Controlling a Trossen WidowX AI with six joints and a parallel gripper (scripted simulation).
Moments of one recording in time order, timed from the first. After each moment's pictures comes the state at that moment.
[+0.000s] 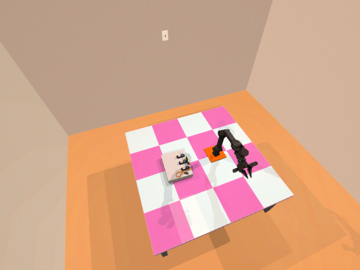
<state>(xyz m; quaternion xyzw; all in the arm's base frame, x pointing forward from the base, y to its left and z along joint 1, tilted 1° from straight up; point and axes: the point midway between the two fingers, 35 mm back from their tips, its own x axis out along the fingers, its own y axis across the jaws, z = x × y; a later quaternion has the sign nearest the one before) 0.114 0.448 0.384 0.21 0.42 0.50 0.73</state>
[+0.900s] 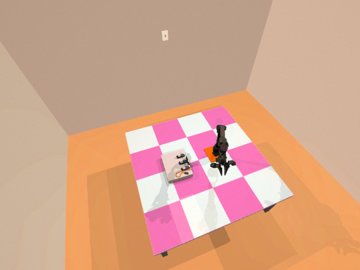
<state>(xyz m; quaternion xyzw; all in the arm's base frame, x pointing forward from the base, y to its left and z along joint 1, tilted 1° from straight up) 0.253 0.338 0.384 0.21 0.26 0.41 0.85</state>
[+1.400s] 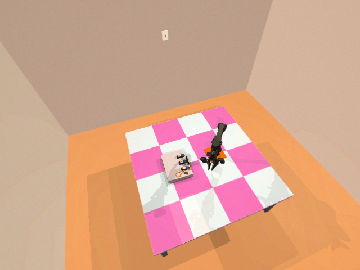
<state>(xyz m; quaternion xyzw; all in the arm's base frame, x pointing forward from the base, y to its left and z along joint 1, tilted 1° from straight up) 0.303 0.257 0.379 0.18 0.17 0.33 0.91</state>
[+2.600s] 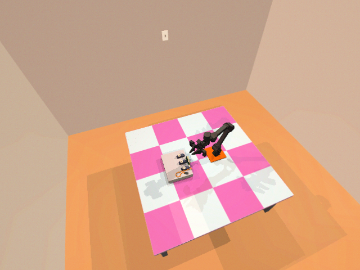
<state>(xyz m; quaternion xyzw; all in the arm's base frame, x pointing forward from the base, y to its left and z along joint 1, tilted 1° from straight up) 0.329 0.056 0.347 0.06 0.00 0.09 0.99</state>
